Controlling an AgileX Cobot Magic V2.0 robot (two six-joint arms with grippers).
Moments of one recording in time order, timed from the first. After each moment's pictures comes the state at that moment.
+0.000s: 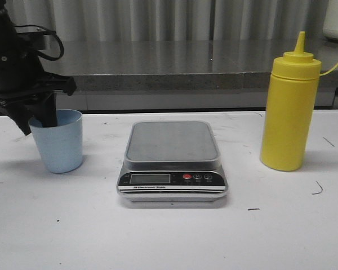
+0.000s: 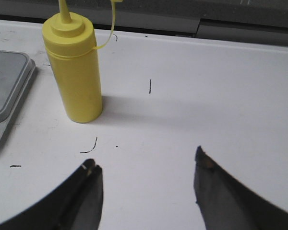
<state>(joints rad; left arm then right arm) -0.22 1.88 -1.34 -0.08 0.75 -0.03 0.04 0.47 -0.56 -0.05 0.66 0.03</state>
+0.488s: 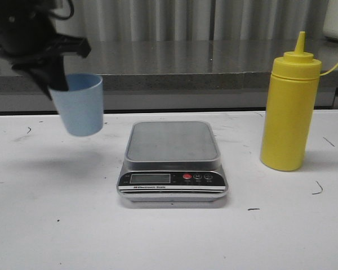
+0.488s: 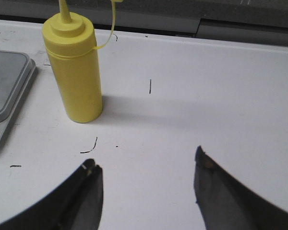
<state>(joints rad) -0.33 1.77 -1.41 -0.08 0.76 -0.03 0.04 0.47 -0.56 -0.05 0.66 0.03</state>
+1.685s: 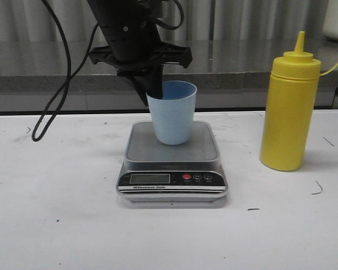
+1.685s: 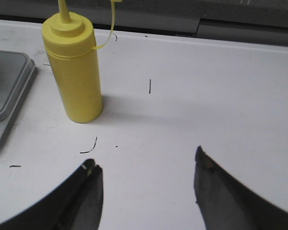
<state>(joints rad) -0.55 2.05 -1.76 -0.08 0.86 -0.03 0.04 0.47 -0.56 -0.05 0.66 0.03</state>
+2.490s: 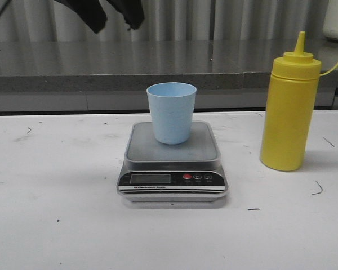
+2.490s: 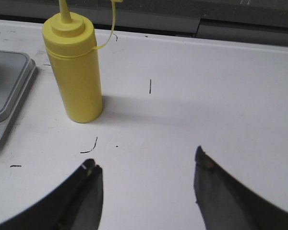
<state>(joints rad) -0.55 1.55 -1.41 -0.06 0.75 -0.03 0.04 0.47 -0.56 -0.05 0.66 0.03</state>
